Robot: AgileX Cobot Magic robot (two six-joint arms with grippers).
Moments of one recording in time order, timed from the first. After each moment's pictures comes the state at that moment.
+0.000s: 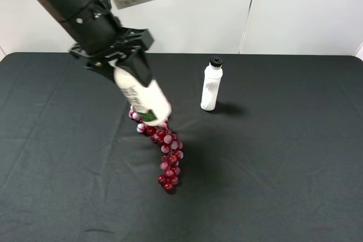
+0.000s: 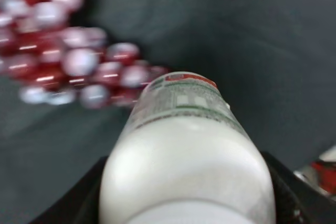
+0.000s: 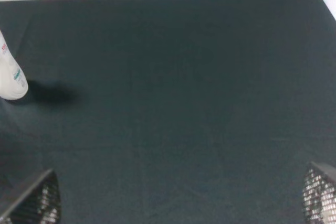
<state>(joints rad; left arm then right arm) -0.51 1.67 -1.26 -0.52 0.89 0.18 -0.09 0.00 -0.50 0.08 1.02 -0.04</state>
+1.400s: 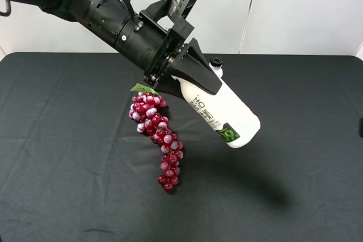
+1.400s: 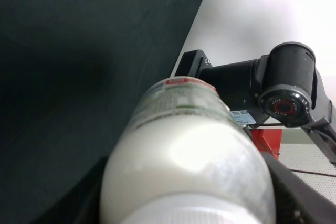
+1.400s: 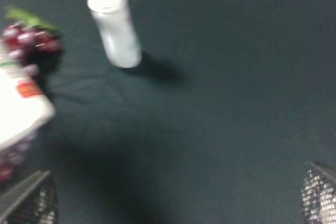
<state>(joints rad) -0.53 1.86 -1.26 -1.17 1.06 0.72 -0.05 0.34 -0.58 0.47 0.98 -0.44</state>
